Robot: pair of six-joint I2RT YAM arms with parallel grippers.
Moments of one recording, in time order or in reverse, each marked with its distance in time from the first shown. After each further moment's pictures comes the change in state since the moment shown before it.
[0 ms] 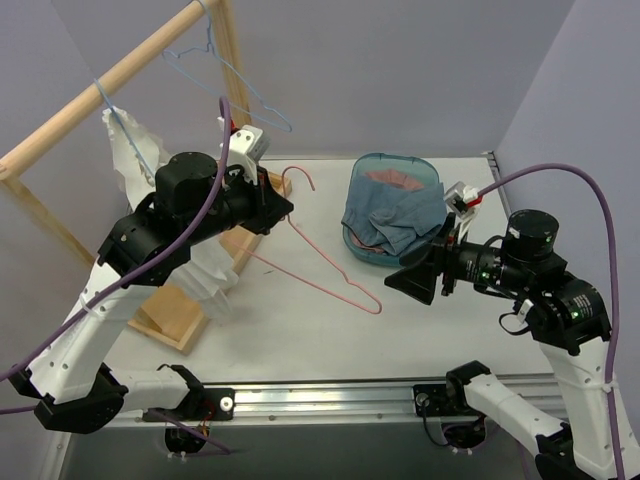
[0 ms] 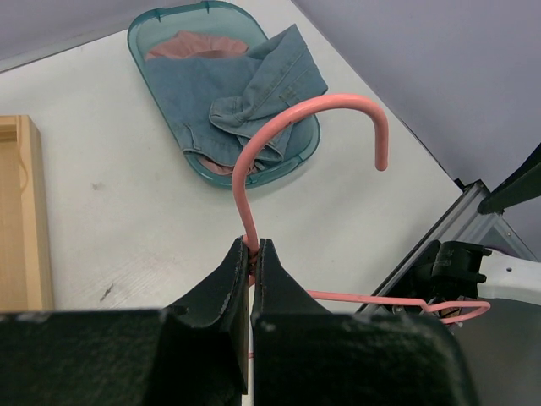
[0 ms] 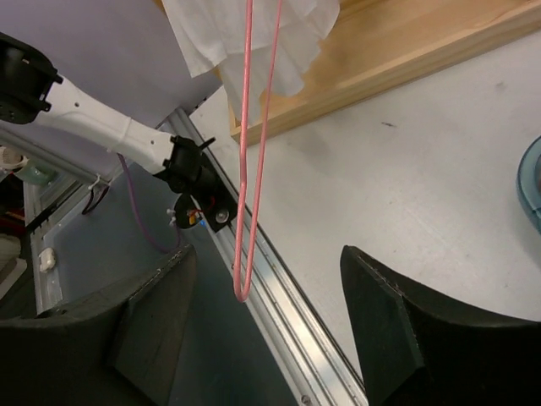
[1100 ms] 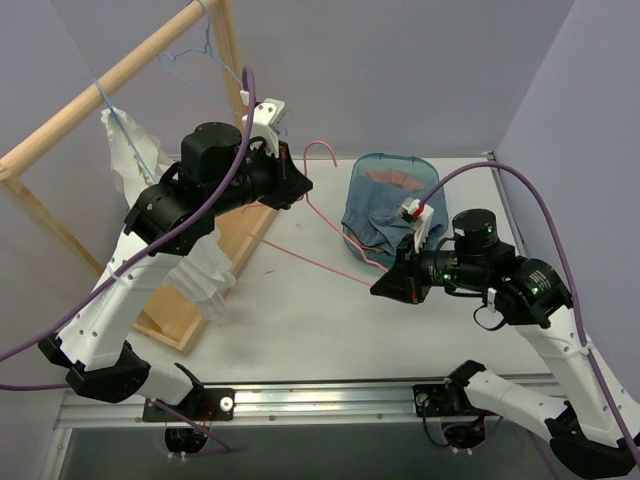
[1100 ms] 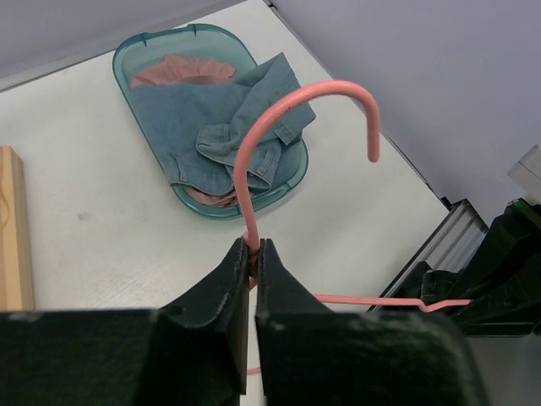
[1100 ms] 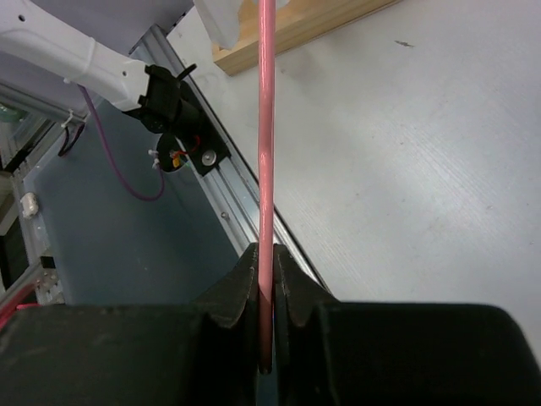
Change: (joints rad) left arm 0.001 0.197 0.227 -0.021 0.025 -0.022; right arm 0.225 0.080 -0.089 -0.046 0.143 -0.024
